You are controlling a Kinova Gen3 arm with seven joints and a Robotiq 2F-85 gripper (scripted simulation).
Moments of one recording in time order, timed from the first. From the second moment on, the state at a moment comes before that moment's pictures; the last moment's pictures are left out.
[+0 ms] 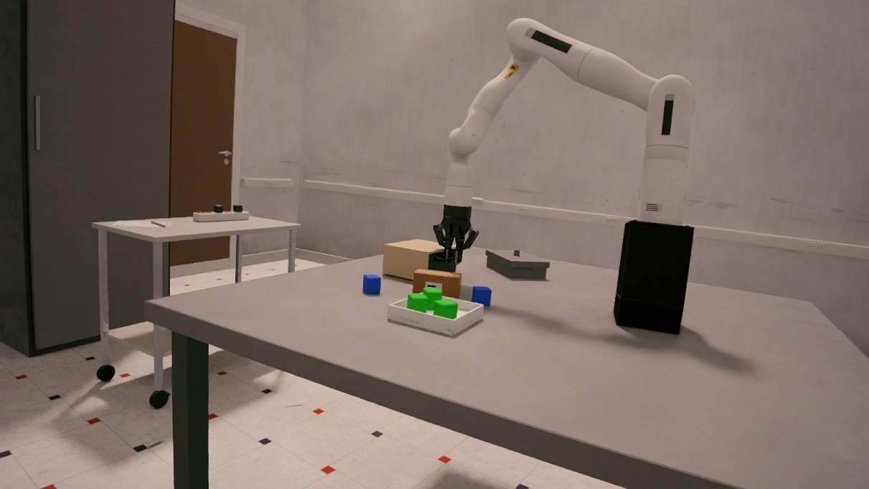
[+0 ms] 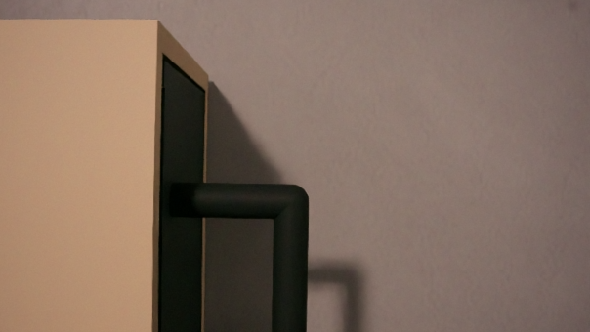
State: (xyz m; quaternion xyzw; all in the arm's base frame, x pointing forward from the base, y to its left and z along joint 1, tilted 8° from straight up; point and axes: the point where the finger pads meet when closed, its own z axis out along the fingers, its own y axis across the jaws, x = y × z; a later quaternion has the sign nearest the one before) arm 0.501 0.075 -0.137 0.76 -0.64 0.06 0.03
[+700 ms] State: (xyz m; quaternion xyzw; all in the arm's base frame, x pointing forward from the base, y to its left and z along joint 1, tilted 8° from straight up) arm 0.501 0.075 -0.137 0.76 -0.64 0.06 0.03
